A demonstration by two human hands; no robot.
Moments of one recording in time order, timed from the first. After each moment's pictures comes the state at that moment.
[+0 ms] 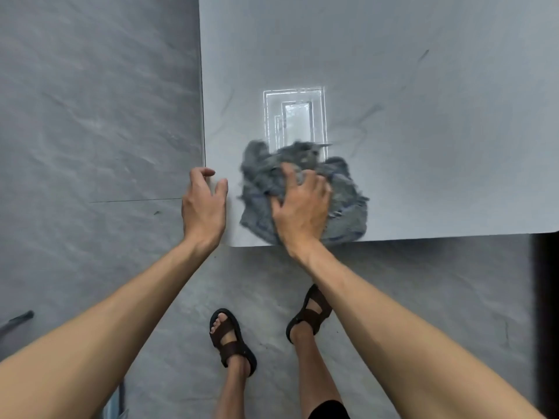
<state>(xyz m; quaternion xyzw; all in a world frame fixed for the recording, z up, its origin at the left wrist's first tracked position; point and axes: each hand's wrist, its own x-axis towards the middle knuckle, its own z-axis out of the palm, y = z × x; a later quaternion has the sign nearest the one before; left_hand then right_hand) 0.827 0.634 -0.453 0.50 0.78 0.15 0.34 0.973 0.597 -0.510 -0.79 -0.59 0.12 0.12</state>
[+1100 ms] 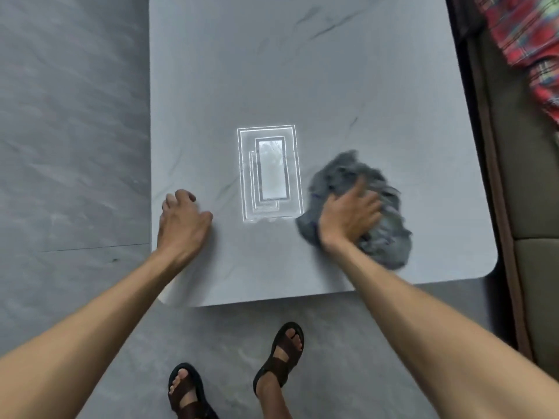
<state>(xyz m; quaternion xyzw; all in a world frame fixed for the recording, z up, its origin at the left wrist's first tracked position) 0.893 0.700 -0.461 0.61 0.74 0.00 0.29 1.150 0.663 -0.504 -0.95 -0.29 0.06 0.08</state>
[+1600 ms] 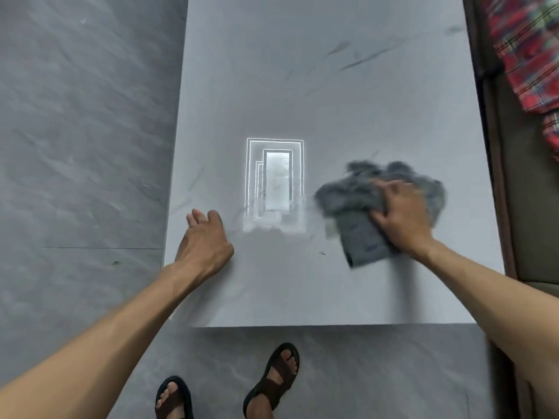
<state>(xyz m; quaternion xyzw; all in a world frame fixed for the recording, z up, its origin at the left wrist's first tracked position) 0.895 0.712 -0.466 0.63 0.69 -0.16 0.33 1.281 0.706 -0.502 -0.70 -0.71 0.09 0.04</state>
